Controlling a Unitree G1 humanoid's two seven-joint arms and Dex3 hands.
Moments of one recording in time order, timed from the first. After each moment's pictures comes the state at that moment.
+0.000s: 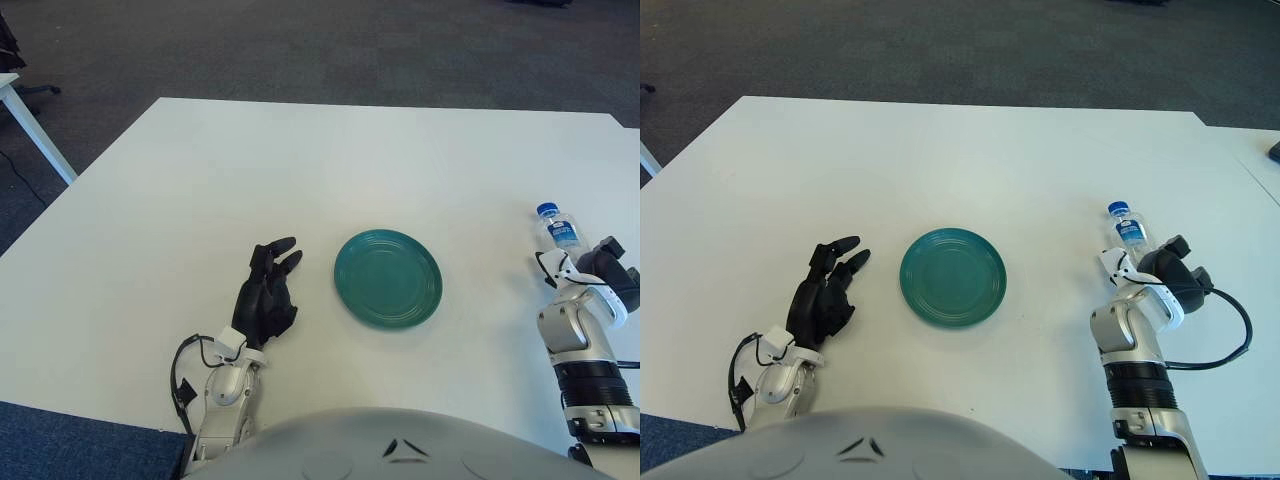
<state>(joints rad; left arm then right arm) 0.43 -0.06 -0.13 -0.04 -0.04 -0.37 -0.11 -0.04 -0.43 -0.05 0.09 -0.66 0.88 -0.19</state>
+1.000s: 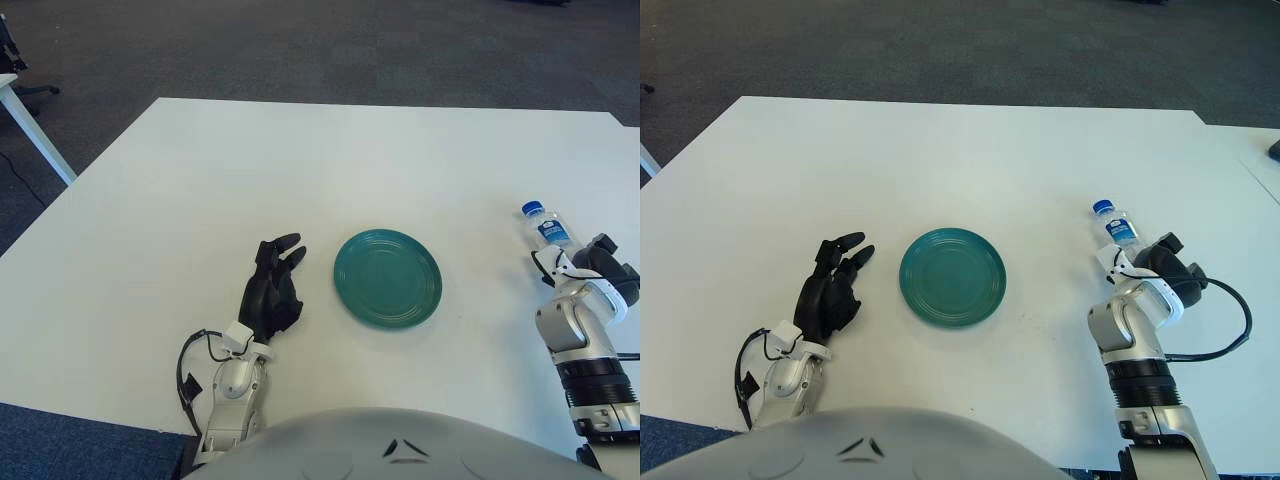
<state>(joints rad) 0.39 -0.08 -0.14 0.00 -0.03 -0.39 -0.09 -0.05 -0.47 0.02 0.03 -0.69 0.94 -0.10</state>
